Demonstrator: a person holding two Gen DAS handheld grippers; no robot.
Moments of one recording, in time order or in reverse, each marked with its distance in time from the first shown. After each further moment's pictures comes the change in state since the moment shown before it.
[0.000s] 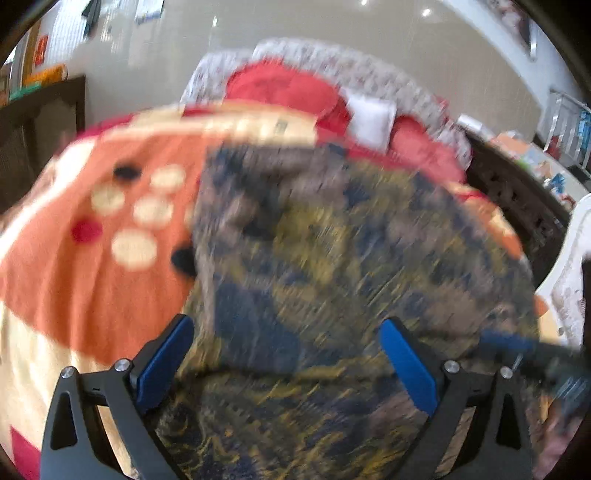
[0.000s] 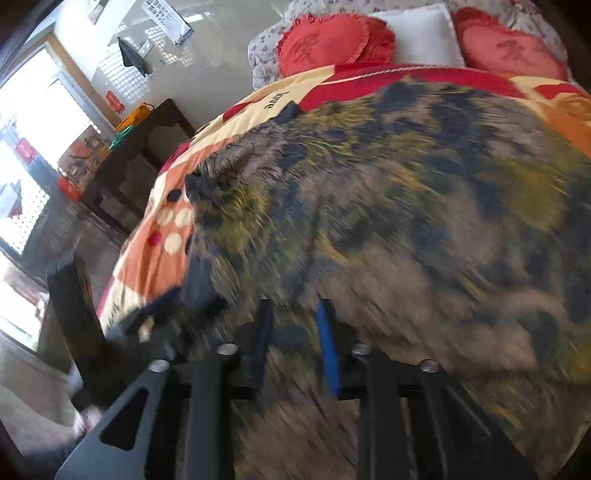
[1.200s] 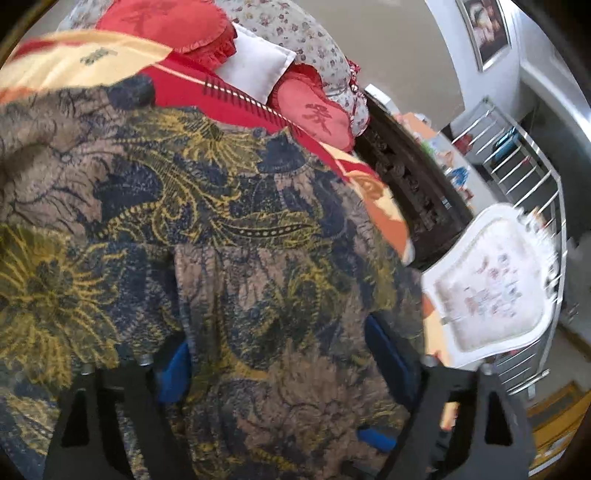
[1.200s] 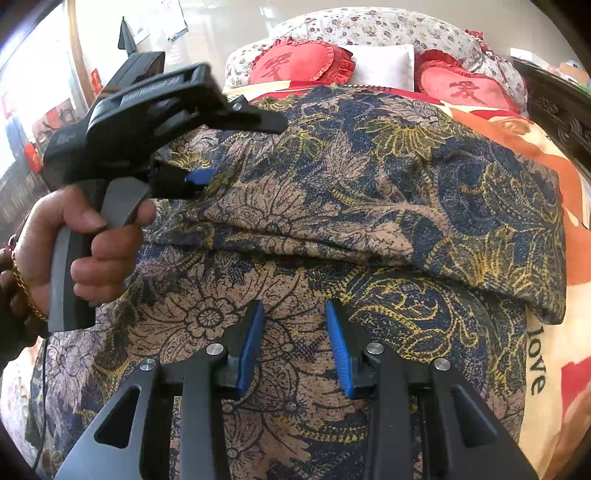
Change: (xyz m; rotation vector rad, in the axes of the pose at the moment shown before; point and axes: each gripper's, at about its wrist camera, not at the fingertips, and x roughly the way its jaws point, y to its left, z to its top) left arm 0.112 -0.079 0.052 -0.037 0.300 -0.517; right arm -0.026 -0.014 -0.052 -0.094 -0.100 -0.187
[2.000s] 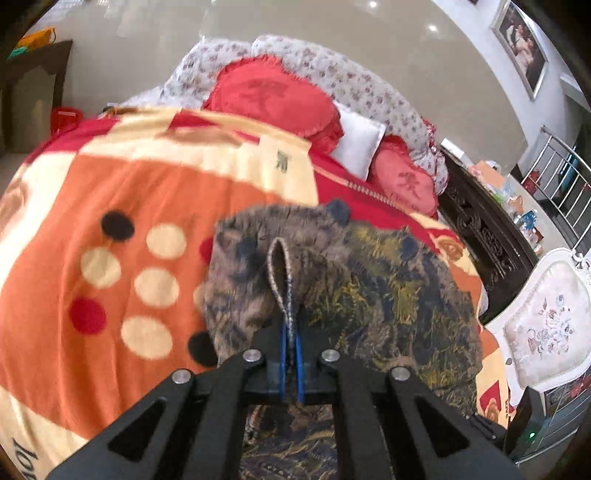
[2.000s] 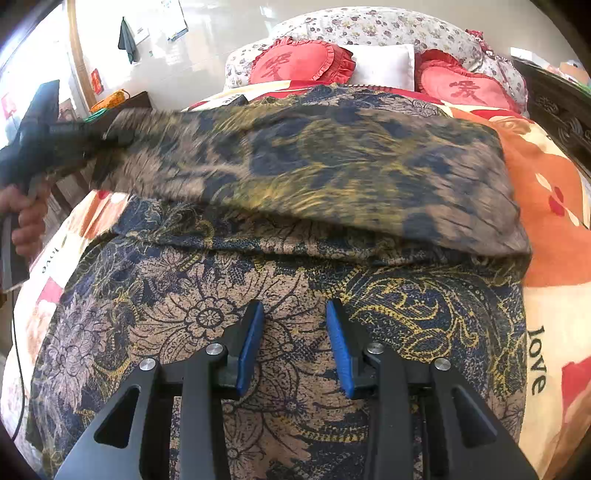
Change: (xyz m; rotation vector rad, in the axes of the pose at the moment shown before) left arm -0.159 0.069 -0.012 -0.077 -0.194 0.352; right arm -0.002 -0.002 0.001 0.006 0.001 0.006
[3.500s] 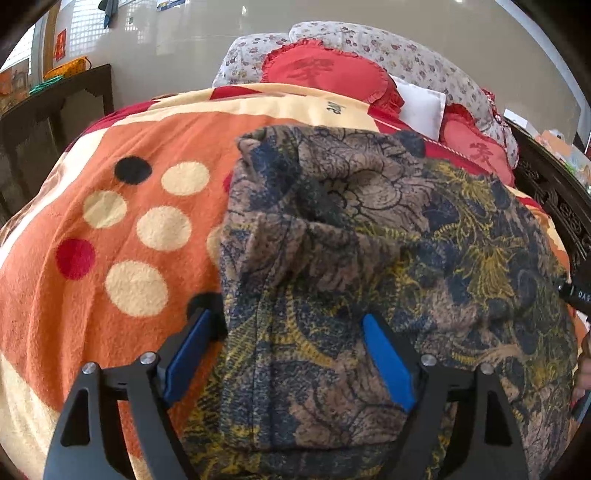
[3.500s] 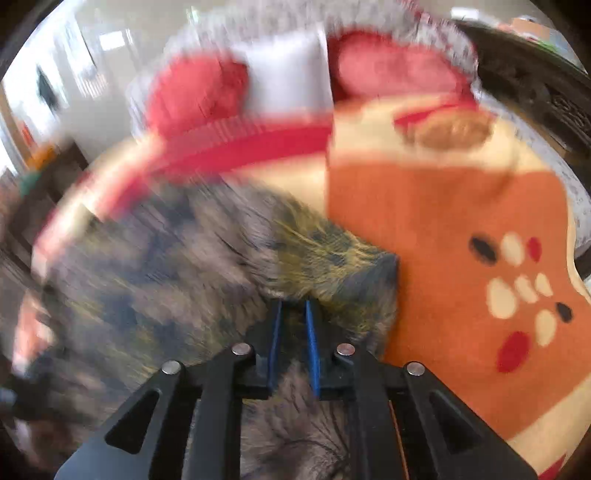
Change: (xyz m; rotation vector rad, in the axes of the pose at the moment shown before) left arm 0.065 -0.015 -0.049 0.038 -0.042 0.344; right arm 0.067 -0.137 0.127 0.206 0.034 -0.147
